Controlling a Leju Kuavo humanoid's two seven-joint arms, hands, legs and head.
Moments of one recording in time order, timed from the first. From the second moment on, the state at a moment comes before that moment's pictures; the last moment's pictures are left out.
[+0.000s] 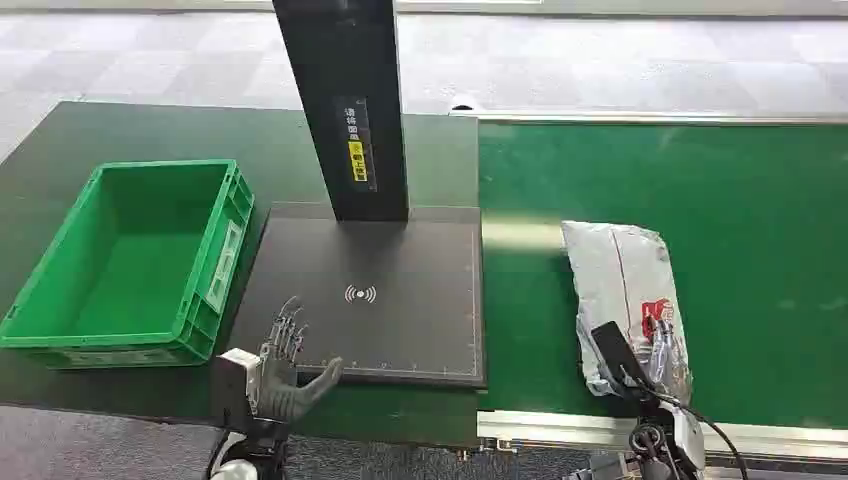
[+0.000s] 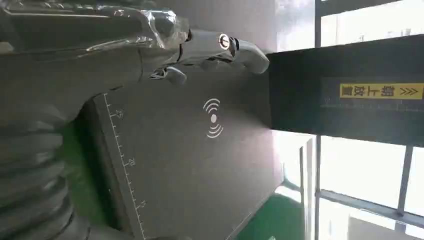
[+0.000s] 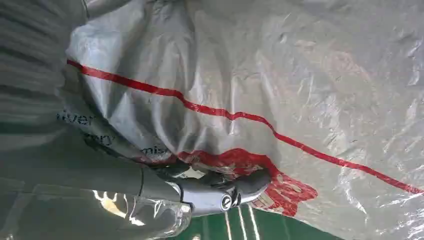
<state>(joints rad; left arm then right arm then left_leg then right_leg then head) 0.06 -0.16 -0.24 -1.42 -0.02 0.16 -0.30 -0.30 -0.08 -0.17 -0.64 0.85 -0.21 -0.02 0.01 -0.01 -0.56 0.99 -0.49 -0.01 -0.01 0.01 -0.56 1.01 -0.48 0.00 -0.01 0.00</state>
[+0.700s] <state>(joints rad) 0.07 -0.14 -0.25 -1.42 0.00 0.23 -0.31 -0.25 -0.07 -0.12 -0.98 0.77 -0.26 -0.08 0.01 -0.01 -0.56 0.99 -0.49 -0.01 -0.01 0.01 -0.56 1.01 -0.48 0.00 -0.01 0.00</state>
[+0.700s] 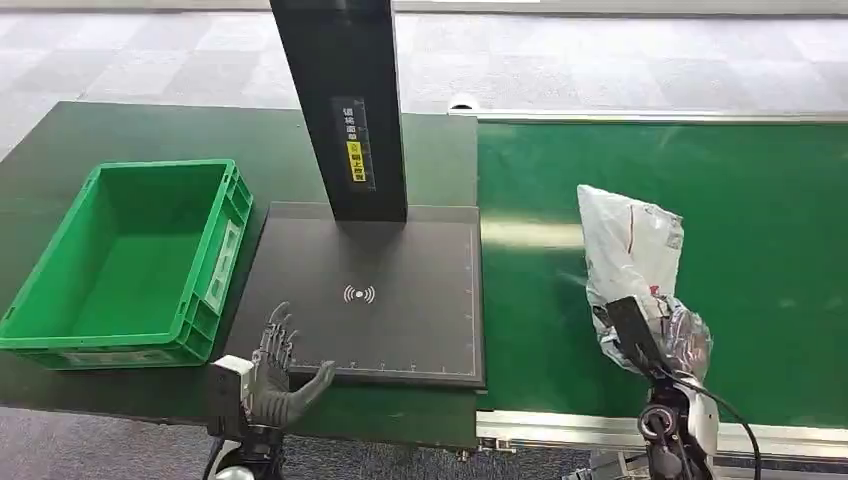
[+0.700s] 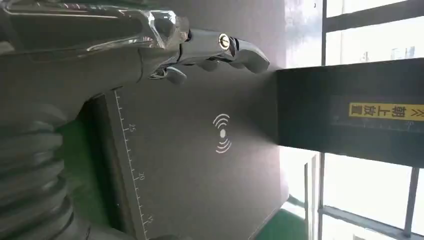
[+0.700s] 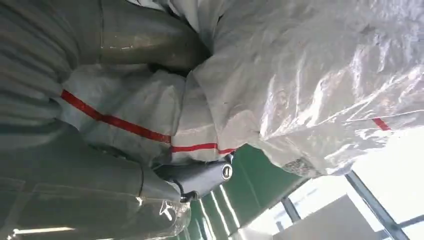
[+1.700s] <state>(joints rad) -0.03 -0.15 -0.04 -1.68 -0.11 0.29 -0.36 -0.37 0.12 0.50 -1.29 0.44 0.12 -0.15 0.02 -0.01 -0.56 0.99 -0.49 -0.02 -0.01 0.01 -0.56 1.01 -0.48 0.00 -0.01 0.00</state>
